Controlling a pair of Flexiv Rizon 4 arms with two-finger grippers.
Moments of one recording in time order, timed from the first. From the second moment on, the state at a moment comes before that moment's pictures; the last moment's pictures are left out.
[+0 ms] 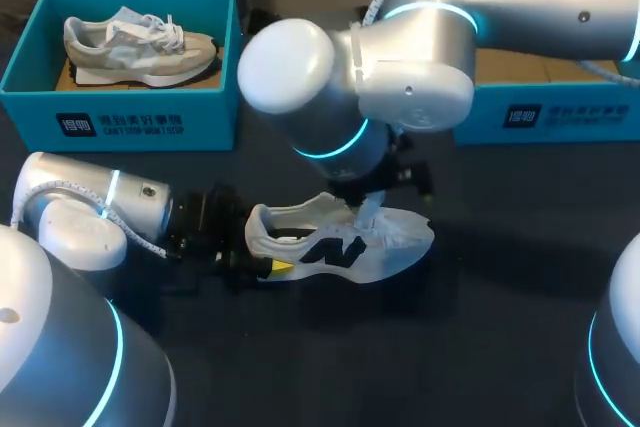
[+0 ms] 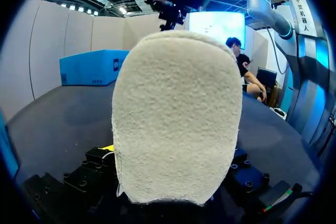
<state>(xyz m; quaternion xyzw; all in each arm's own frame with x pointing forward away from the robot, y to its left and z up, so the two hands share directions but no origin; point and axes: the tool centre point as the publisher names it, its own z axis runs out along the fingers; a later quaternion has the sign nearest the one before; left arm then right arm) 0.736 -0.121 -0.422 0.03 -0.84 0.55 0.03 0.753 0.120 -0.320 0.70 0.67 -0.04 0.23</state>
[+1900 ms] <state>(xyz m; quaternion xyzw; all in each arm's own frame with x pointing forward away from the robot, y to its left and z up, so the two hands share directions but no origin) 0.736 -0.121 -0.422 0.03 -0.84 0.55 0.03 0.774 0.217 -0.240 -0.05 0.99 0.04 0.14</state>
